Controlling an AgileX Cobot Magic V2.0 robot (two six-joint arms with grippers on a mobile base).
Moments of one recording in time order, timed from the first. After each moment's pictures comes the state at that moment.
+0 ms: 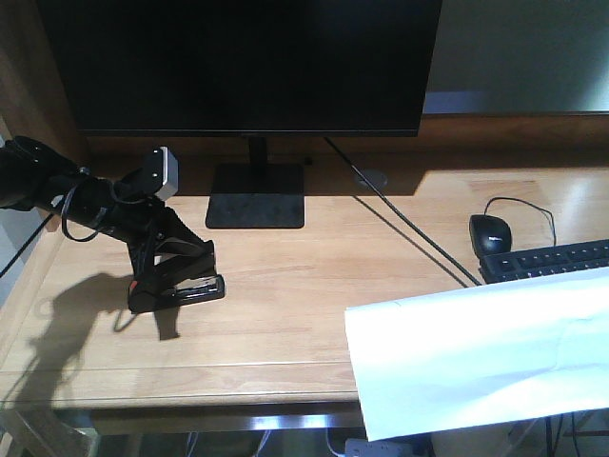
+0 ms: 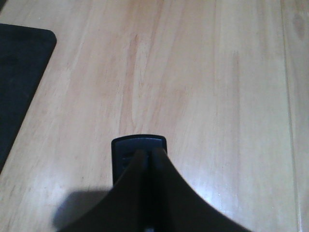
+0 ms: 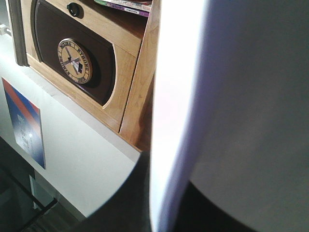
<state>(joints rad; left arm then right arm) -0.02 2.15 -1.52 -0.98 1.06 1.90 0.17 0.31 0.01 -0.37 -0.74 1.48</state>
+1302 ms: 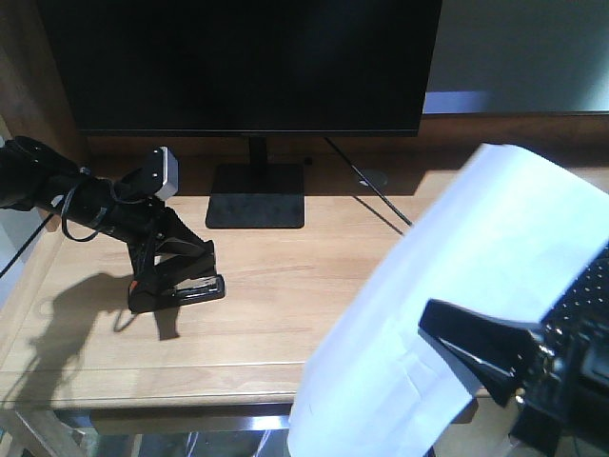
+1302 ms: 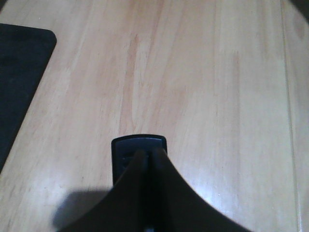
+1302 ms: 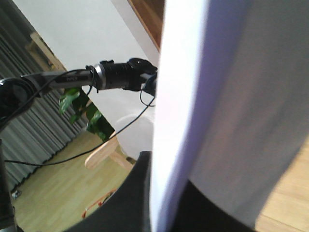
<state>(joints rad) -0.02 2.15 -1.52 -0.98 1.06 1.90 0.17 0.79 -0.31 -1.26 -0.80 1.65</state>
